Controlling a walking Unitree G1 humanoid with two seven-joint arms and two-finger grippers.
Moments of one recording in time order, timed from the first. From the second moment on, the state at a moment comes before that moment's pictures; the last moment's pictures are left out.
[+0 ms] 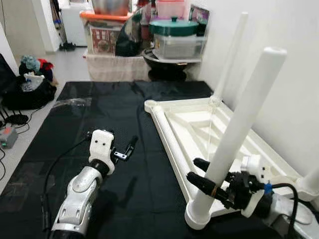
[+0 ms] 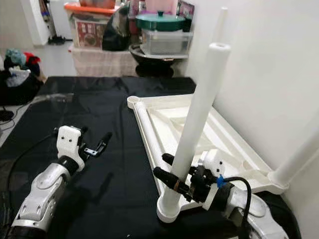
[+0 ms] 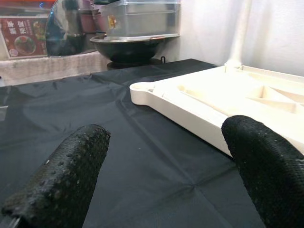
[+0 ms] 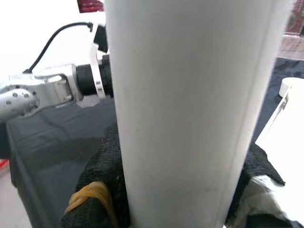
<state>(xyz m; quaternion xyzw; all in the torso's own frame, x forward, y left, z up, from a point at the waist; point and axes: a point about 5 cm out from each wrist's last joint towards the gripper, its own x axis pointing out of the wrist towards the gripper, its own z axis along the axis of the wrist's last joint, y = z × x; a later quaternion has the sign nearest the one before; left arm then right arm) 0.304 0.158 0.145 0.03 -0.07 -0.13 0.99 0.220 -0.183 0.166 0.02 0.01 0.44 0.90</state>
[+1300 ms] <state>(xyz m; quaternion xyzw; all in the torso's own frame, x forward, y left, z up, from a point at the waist) 0.303 0.158 0.143 0.03 -0.07 -0.12 0.99 0.221 -0.166 0.173 0.03 -0.02 0.43 0.90</state>
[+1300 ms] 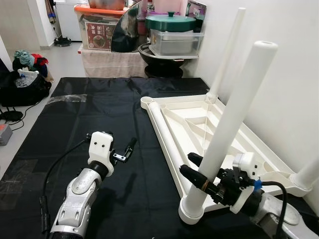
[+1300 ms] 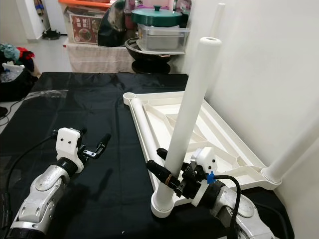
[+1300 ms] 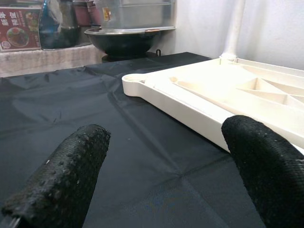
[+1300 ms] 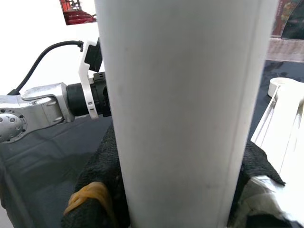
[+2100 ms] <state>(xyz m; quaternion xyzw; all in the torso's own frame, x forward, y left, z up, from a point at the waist) 0.299 0.155 0.139 0.03 -0.06 -0.12 0.99 0.232 -0.132 0.170 0.02 -0.02 0.39 0.92</state>
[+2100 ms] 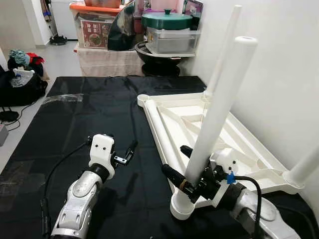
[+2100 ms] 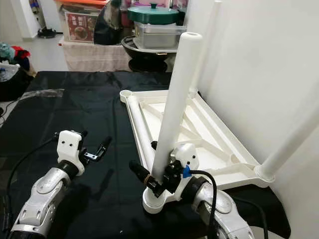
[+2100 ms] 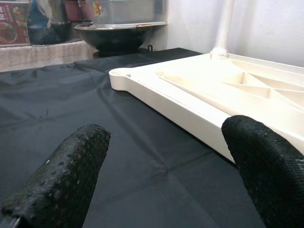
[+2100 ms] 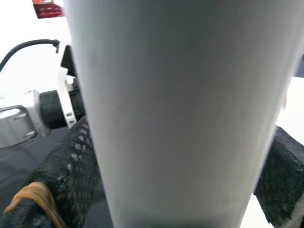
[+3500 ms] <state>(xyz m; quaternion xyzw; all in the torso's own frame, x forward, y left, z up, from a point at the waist) 0.297 0.156 0.136 0.03 -0.06 -0.13 0.99 0.206 -0.240 0.158 0.02 0.06 0.24 0.97</state>
